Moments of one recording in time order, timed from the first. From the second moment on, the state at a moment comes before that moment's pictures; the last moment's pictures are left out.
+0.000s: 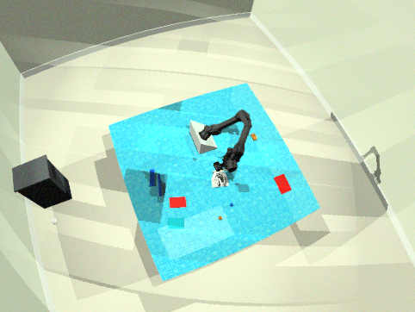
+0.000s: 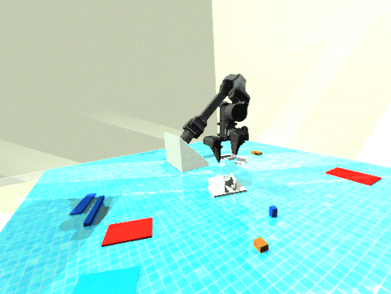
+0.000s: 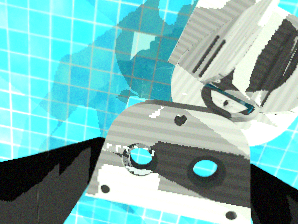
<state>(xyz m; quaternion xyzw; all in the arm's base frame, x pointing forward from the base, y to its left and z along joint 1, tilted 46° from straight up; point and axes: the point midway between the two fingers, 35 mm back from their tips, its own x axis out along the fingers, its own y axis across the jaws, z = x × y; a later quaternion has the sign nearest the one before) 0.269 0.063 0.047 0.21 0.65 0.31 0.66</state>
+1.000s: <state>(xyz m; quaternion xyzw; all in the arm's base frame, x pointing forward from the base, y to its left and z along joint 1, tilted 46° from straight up) 0.275 0.030 0.015 0.33 0.69 0.21 0.61</state>
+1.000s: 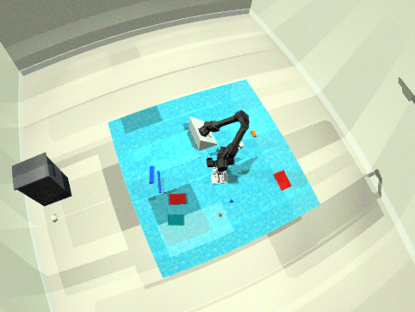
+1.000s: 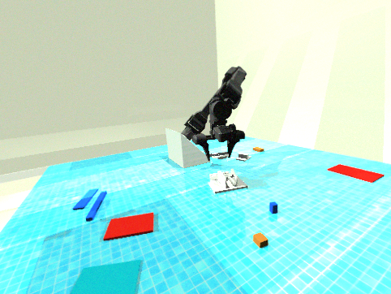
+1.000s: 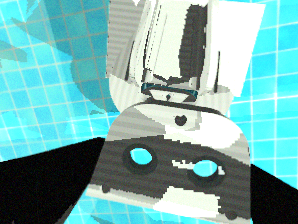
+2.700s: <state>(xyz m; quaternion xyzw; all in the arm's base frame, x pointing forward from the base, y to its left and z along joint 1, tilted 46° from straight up) 0.268 0.036 0.021 0.32 0.69 0.21 0.62</state>
